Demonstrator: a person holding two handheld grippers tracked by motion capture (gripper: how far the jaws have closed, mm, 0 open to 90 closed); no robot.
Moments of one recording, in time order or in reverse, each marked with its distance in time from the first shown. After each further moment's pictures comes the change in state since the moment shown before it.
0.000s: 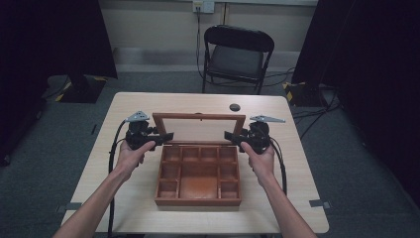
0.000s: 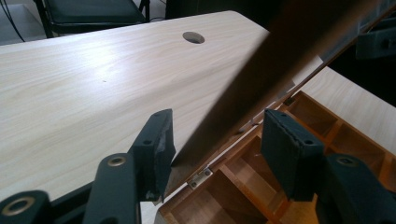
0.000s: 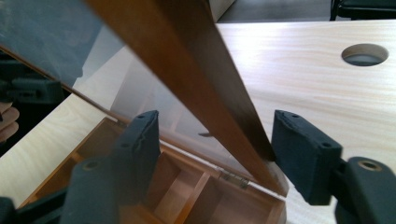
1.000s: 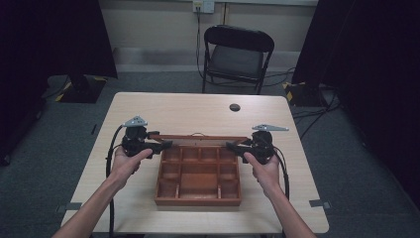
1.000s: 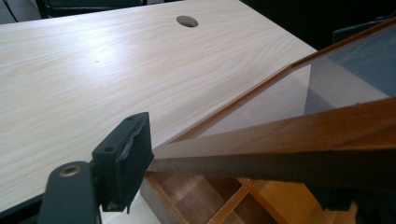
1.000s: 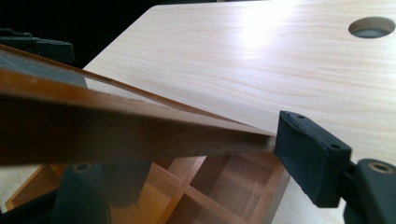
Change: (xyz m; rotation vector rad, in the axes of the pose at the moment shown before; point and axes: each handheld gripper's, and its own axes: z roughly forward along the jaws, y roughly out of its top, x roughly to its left) left arm -0.018 -0.006 -0.018 0.061 0.007 -0.005; right arm 0.008 -0.020 -0.020 0.051 0.009 -0.009
